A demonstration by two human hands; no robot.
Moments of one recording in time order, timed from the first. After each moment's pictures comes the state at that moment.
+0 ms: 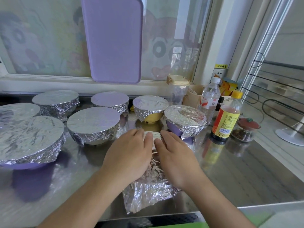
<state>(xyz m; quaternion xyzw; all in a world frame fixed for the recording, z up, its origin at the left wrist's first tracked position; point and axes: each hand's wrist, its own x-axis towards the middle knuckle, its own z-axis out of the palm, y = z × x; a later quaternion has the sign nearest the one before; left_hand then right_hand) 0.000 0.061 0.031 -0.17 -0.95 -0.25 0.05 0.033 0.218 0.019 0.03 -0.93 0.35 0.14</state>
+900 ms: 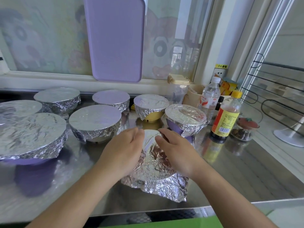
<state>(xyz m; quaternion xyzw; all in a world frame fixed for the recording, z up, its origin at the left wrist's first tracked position) 0.014 0.051 0.047 -0.13 -0.91 -0.39 0.03 0.031 0.231 0.037 0.03 -0.90 0.42 0.03</state>
